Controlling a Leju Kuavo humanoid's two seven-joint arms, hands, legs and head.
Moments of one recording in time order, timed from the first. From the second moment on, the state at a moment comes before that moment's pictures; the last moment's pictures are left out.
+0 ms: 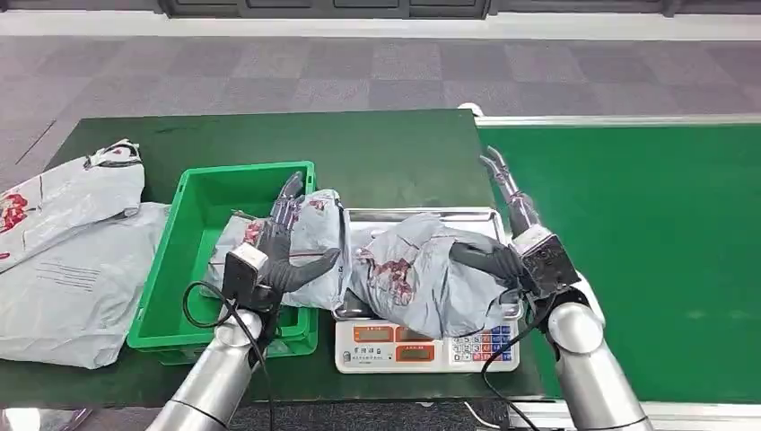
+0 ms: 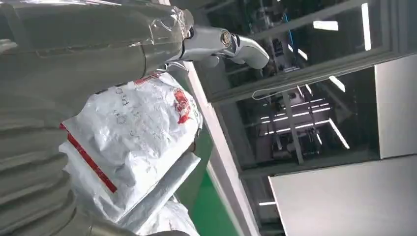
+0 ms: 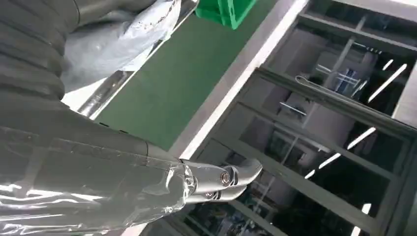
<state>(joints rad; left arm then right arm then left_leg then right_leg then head) -0.40 -0.12 -0.21 -0.98 -0.07 0.04 -0.70 -0.28 -0.07 0.16 -1.49 0.24 0.06 -0.49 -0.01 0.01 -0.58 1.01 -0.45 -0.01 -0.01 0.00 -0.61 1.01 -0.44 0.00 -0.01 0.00</state>
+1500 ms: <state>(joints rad) -0.39 -0.12 -0.25 -1.13 -0.23 0.09 -0.39 -0.21 -0.05 0.12 -1.50 0.22 0.28 -0.43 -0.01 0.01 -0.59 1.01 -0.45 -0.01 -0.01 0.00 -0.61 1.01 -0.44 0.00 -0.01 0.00</state>
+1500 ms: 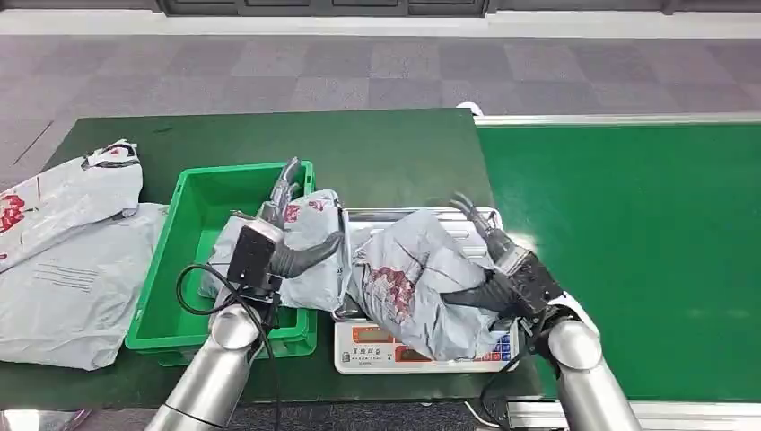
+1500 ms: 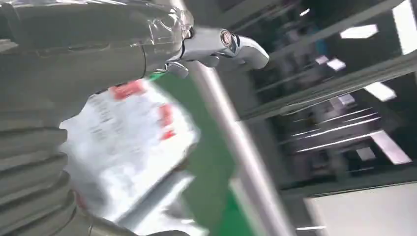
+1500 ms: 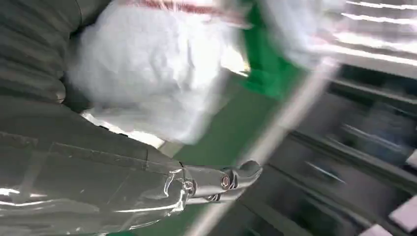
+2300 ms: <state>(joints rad) -0.44 -0.11 -0.40 -0.93 -0.61 0.07 -0.27 -0.13 0.07 -0.04 -1.80 -0.03 0.30 -0.62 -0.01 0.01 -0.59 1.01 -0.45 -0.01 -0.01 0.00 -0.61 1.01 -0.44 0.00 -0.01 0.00</state>
